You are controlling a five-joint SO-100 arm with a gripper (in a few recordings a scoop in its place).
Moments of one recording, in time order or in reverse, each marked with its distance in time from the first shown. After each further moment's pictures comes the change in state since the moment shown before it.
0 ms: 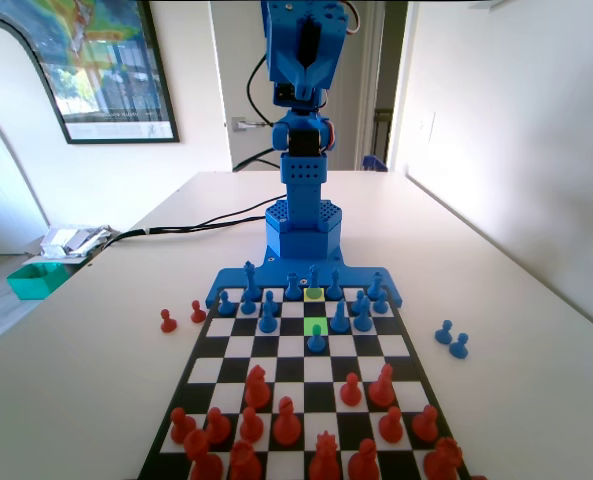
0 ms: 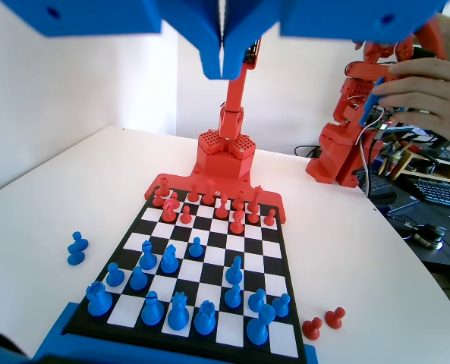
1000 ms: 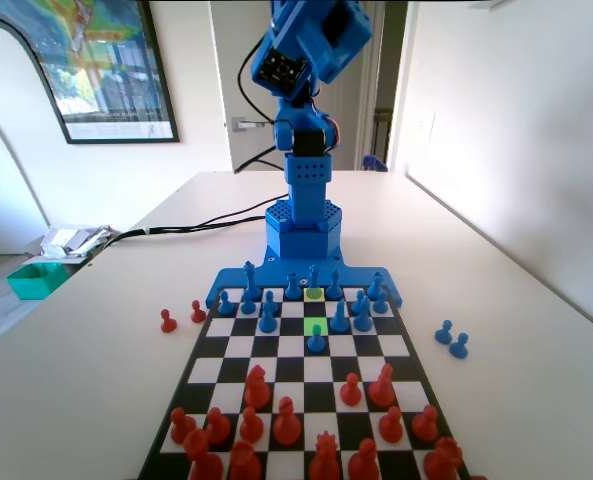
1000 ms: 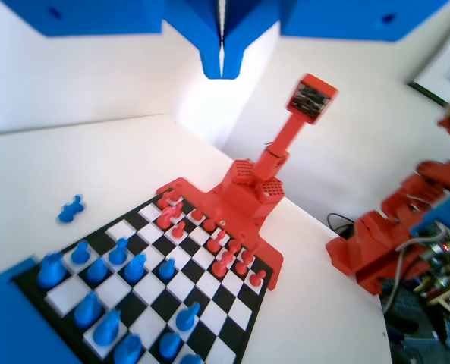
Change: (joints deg) arm -8.2 -8.7 -3.4 -7.1 -24.9
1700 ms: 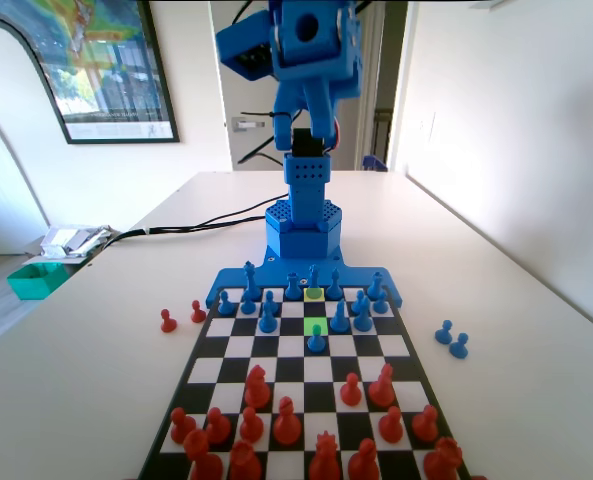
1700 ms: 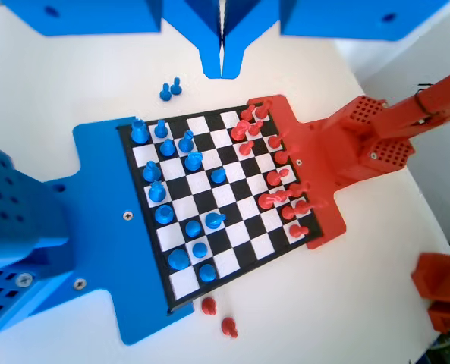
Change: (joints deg) arm 2.3 -29.7 -8.8 10.1 -30.2
